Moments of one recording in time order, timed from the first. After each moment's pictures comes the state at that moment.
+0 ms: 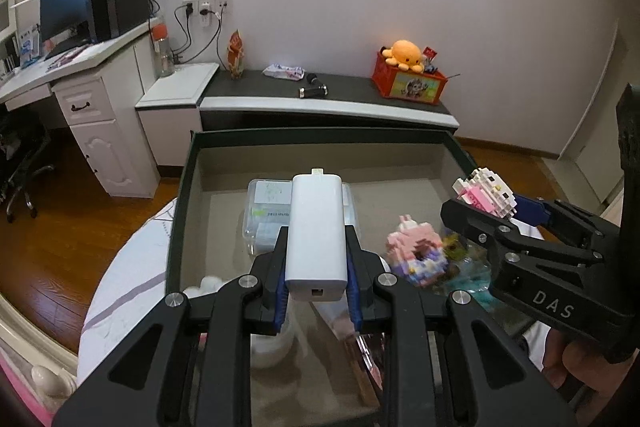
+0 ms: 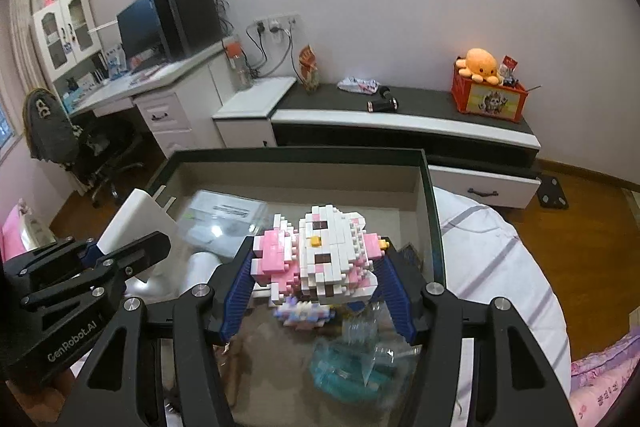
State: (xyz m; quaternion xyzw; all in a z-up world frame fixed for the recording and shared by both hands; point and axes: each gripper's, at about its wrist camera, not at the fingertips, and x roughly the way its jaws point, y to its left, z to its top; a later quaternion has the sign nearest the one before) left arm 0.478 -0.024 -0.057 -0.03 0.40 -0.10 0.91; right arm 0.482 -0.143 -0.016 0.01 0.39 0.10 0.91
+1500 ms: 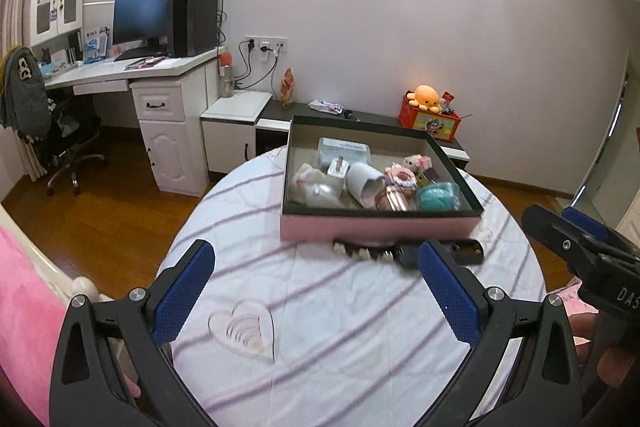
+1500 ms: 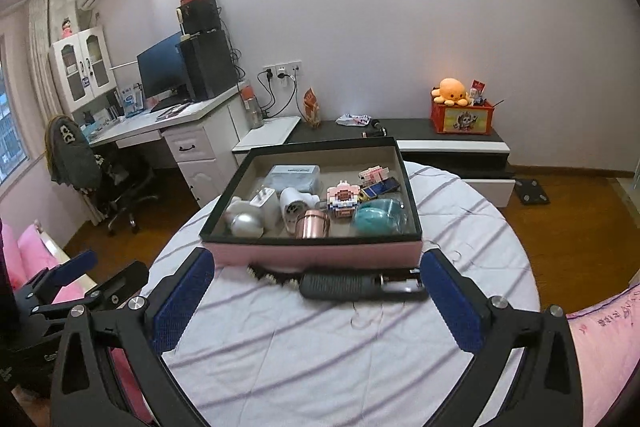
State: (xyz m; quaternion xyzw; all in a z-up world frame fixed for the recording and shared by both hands) left arm 0.222 0.030 -0.001 -0.06 0.31 -0.02 0.95; right arm 0.244 -0.127 0.054 0.04 0.30 0.08 0.95
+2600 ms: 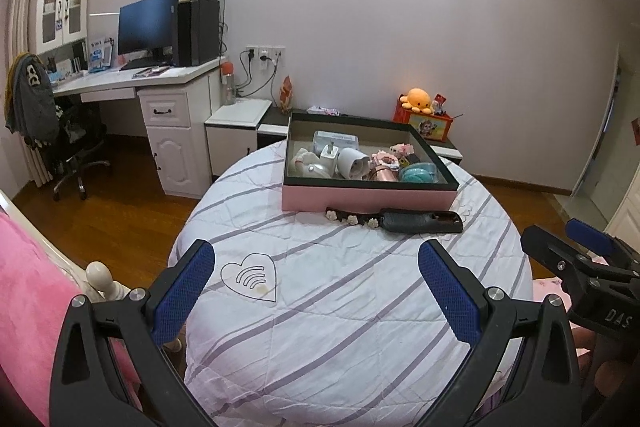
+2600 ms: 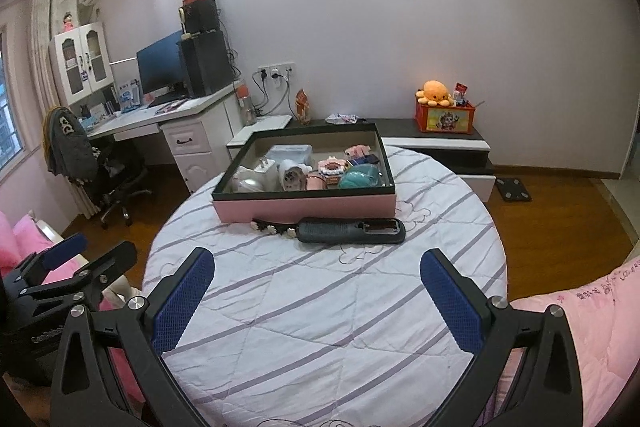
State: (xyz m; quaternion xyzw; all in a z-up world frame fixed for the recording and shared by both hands) left arm 0.151 0.023 0.007 -0.05 0.30 -0.02 0.95; right arm 0.162 -0.132 0.050 0.03 0.30 0.06 0.95
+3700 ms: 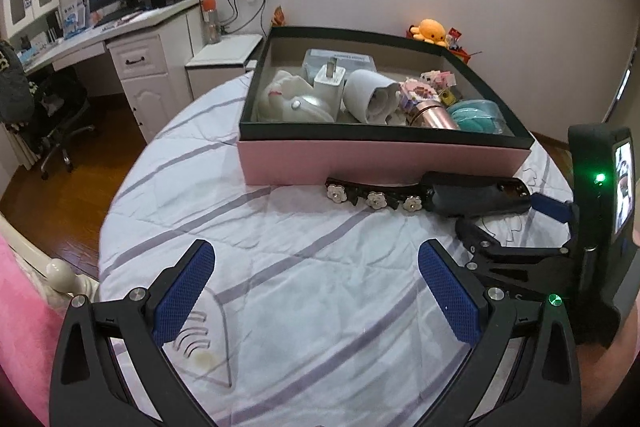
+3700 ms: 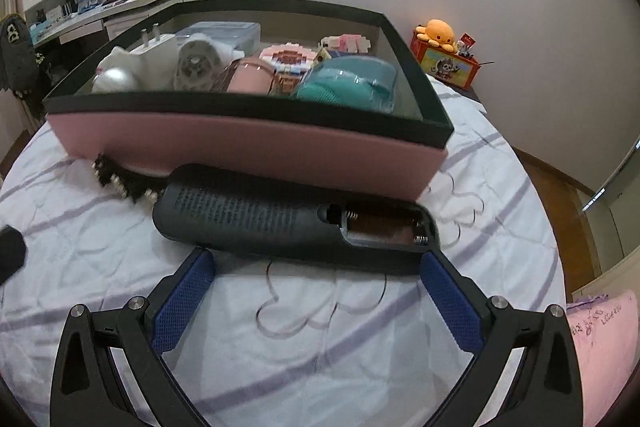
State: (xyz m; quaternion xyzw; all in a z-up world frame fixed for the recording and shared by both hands) left arm 0.296 0.002 -0.095 -0.03 0.41 -0.03 0.91; right arm 0.343 -0.131 -0.091 -0.09 0.43 0.00 0.90
